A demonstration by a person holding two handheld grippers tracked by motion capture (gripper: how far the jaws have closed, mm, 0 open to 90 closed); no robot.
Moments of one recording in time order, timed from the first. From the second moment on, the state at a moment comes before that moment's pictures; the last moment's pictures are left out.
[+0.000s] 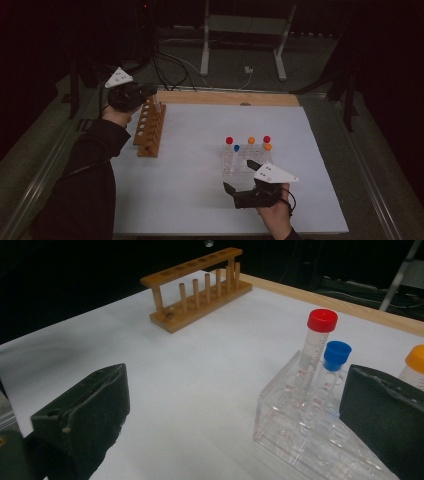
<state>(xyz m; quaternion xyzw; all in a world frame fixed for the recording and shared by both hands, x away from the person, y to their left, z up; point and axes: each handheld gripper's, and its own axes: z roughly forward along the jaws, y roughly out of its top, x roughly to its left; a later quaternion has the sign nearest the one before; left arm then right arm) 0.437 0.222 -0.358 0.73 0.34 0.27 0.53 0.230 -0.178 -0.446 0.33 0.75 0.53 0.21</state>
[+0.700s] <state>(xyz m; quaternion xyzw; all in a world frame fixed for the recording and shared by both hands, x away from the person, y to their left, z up) 0.509 0.252 -0.388 0.68 0.43 0.32 0.49 0.229 -0.182 -0.447 0.32 0.75 0.54 0.20</state>
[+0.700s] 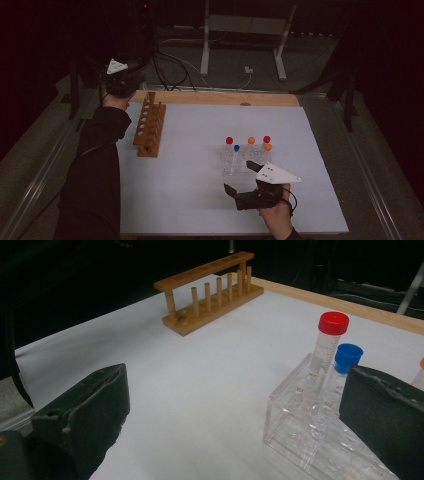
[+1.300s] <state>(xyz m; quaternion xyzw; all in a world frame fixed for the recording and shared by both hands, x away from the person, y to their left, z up) 0.516 0.249 -0.434 0.69 0.45 0.30 0.48 0.230 -0.186 -0.448 0.33 0.75 0.54 0.20</state>
